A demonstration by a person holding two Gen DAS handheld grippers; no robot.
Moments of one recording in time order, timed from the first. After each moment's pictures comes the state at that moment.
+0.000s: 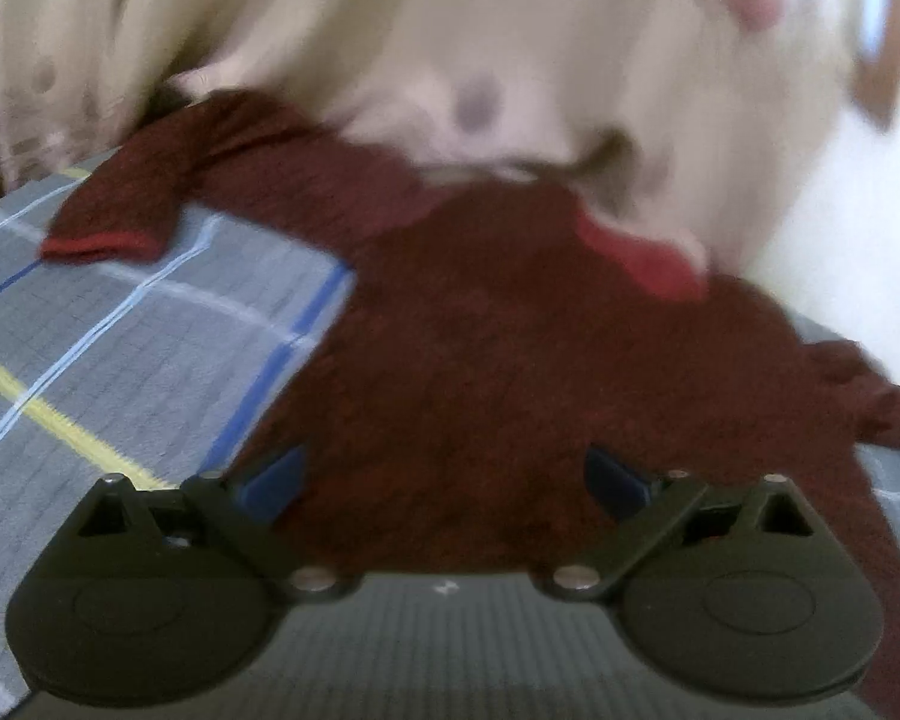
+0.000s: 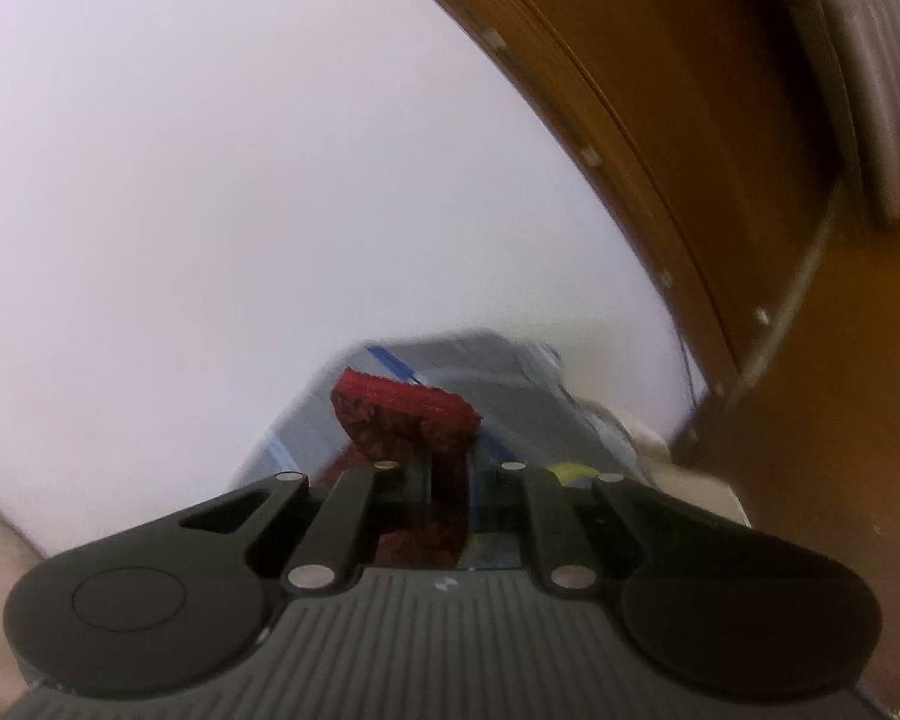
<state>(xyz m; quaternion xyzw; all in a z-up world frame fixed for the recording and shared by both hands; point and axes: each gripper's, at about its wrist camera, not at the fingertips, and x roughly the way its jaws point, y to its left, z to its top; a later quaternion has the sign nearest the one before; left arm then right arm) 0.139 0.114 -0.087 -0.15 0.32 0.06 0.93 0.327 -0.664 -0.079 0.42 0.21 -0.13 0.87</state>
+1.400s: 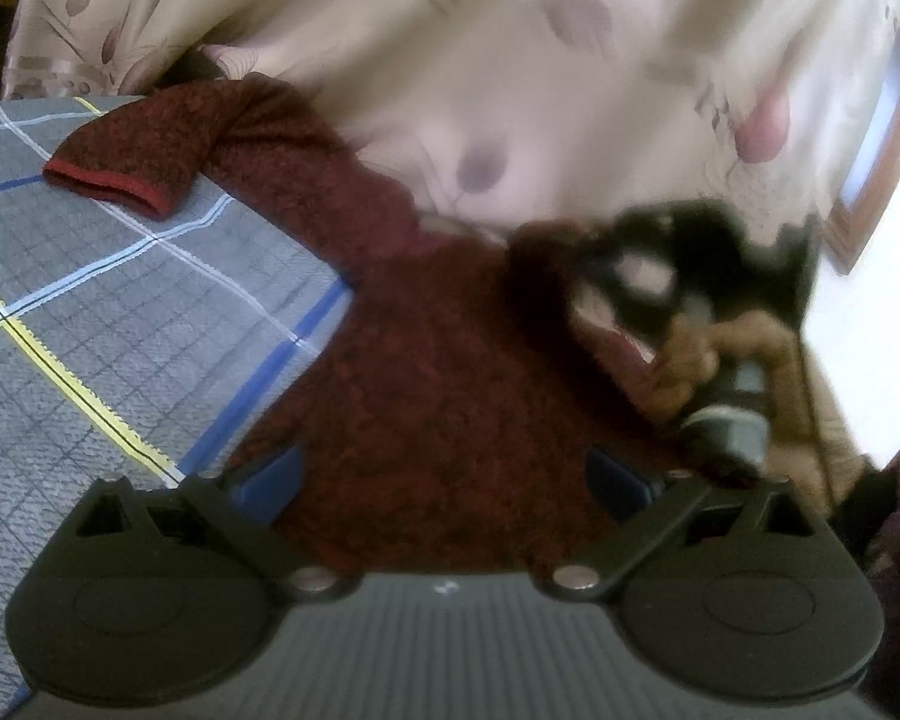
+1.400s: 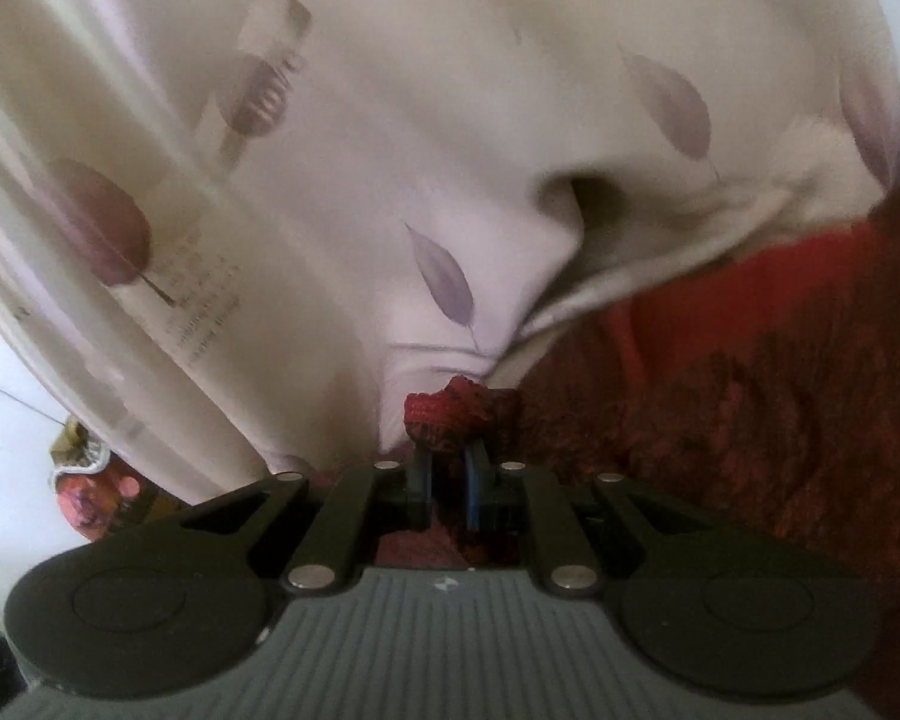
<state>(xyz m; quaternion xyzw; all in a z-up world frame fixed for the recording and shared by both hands) 0.116 0.155 -0.110 -0.28 0.23 -0.01 0.93 0.378 -0.073 -0.050 0.34 0.33 0.26 0.84</state>
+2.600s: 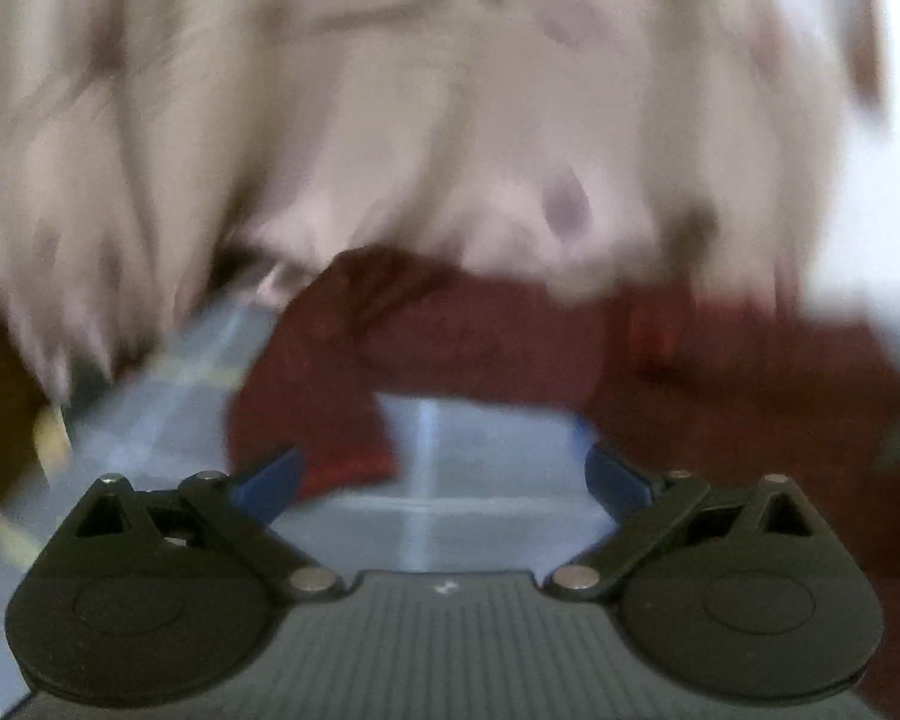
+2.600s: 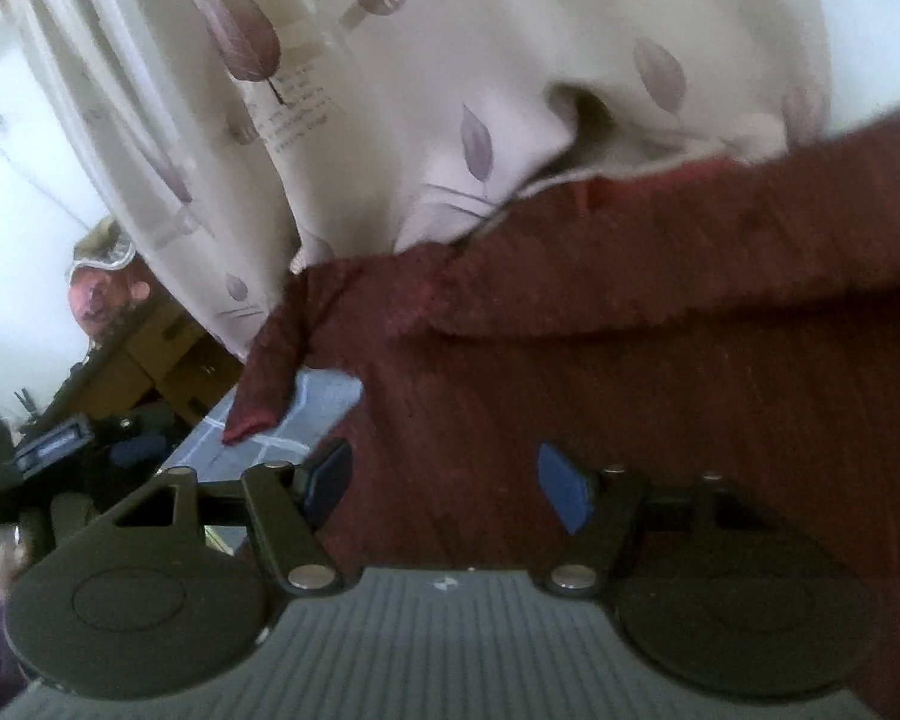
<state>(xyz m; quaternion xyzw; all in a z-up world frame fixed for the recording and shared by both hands) 0.154 0.274 -0.051 0.05 0.26 0.00 0.96 0.210 -0.145 -0.056 0.20 0.36 0.33 0.85</state>
